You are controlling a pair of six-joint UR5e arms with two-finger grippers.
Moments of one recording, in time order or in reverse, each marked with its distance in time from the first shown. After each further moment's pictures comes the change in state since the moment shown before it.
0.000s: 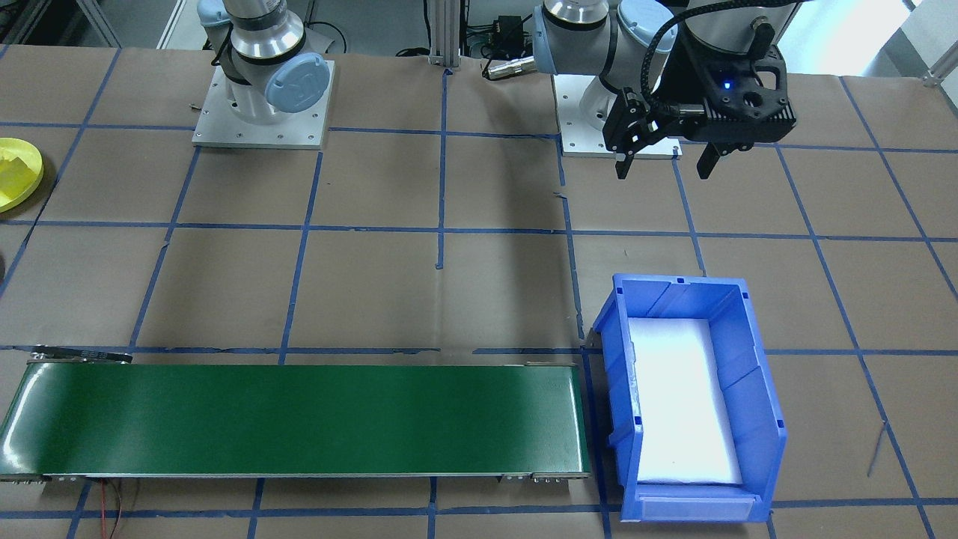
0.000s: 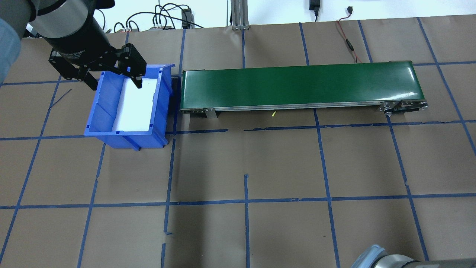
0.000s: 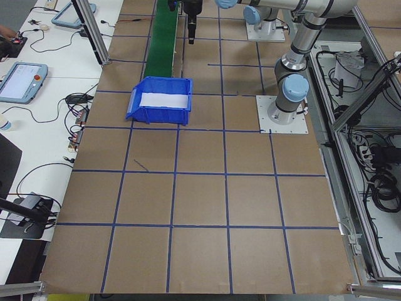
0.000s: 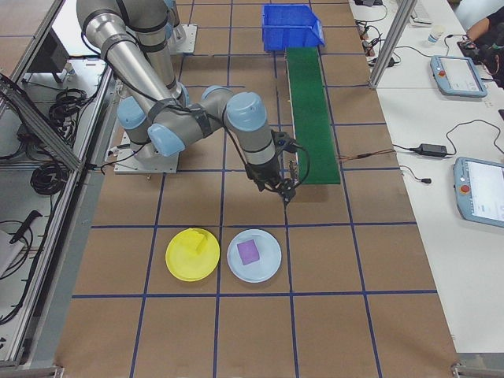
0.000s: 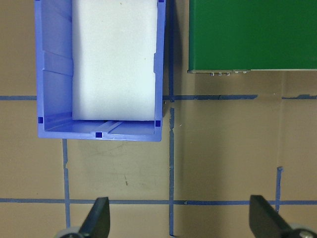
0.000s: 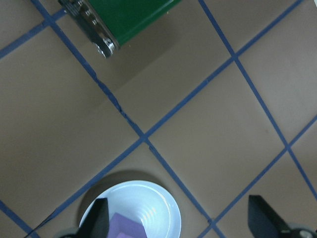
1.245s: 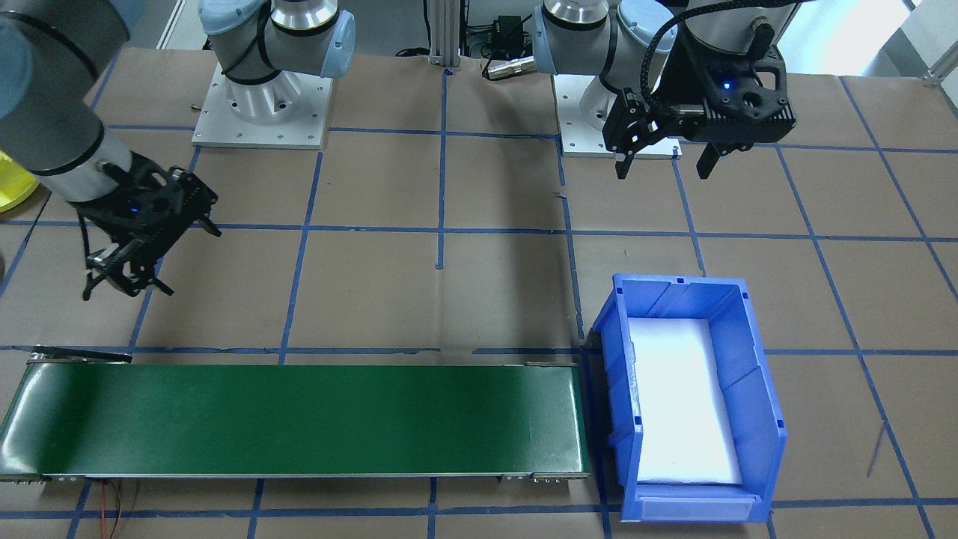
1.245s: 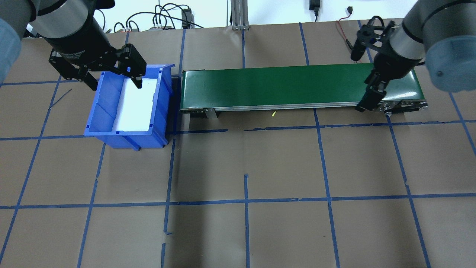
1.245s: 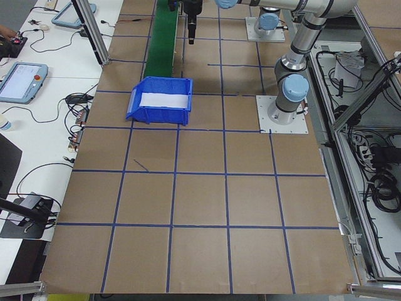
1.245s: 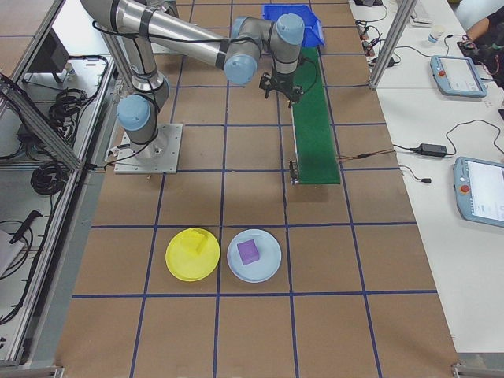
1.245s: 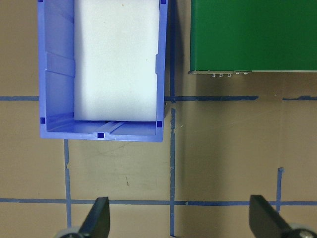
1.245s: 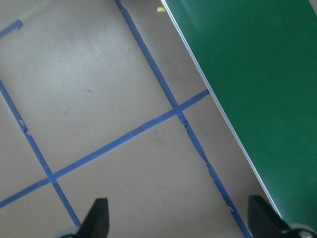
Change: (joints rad) left arm 0.001 0.000 -0.001 0.000 0.000 0.000; right arm 0.658 -0.004 0.016 0.310 -0.010 0.562
